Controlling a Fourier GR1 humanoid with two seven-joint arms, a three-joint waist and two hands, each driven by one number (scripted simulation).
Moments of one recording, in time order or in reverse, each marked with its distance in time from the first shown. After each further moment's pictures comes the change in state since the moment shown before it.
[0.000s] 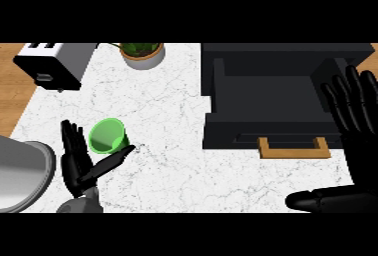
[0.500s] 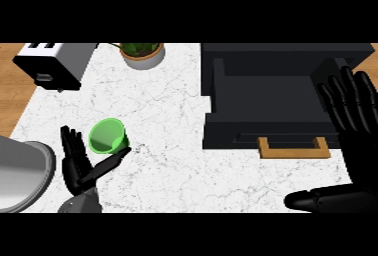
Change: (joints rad) left arm -0.067 0.014 0.095 0.227 0.064 -0.080 -0.159; right arm -0.002 -0.004 0.001 0.018 0.001 0.023 -0.011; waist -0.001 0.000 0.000
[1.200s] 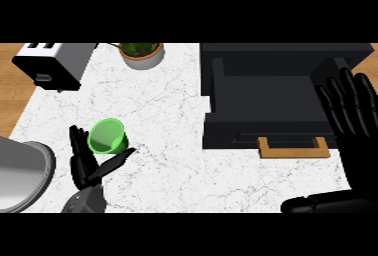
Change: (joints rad) left arm -0.121 0.021 0.056 0.281 0.041 -0.103 -0.169; right arm 0.009 0.020 0.027 -0.040 0.016 -0.018 0.025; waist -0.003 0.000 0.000
